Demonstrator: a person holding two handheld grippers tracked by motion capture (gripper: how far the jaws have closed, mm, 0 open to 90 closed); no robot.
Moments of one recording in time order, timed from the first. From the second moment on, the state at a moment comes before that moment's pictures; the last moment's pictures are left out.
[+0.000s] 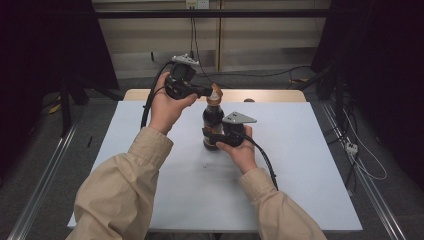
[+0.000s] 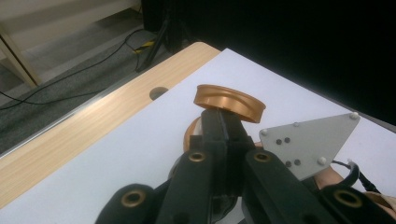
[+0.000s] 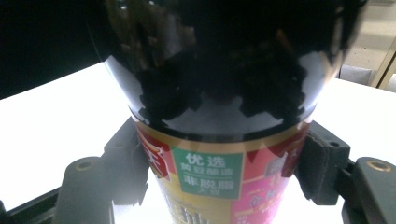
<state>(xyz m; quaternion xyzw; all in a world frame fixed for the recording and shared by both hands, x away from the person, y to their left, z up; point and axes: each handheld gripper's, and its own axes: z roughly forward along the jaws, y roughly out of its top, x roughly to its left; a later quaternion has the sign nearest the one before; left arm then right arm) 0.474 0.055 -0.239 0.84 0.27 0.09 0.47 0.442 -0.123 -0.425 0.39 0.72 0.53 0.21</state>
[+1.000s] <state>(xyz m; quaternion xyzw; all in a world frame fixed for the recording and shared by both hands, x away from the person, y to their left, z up) 0.475 0.051 -0.237 0.83 0.27 0.09 0.47 0.441 -0.123 -0.426 0.39 0.72 0.53 0.22</state>
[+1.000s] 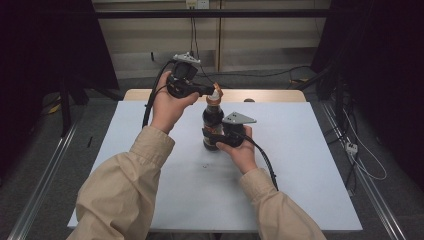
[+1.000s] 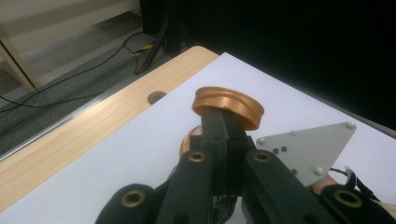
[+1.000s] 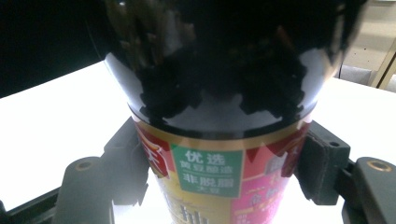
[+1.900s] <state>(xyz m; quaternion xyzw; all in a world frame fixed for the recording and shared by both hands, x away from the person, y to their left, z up) 0.475 0.049 -0.235 0.83 0.27 0.08 0.48 0.441 -0.123 -0.427 0.39 0.72 0.53 0.22</state>
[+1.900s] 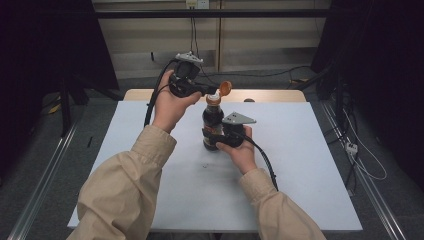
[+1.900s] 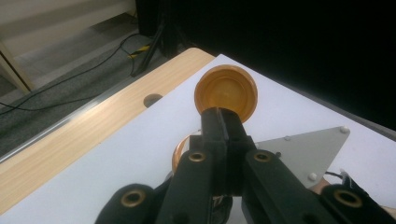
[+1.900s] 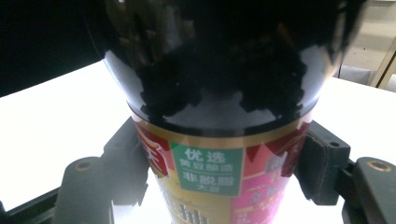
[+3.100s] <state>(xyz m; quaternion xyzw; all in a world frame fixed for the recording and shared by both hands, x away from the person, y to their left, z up) 0.469 0.079 -0.241 0.83 0.28 0.06 0.48 0.437 -0.140 -0.417 0.41 0.73 0.52 0.18</state>
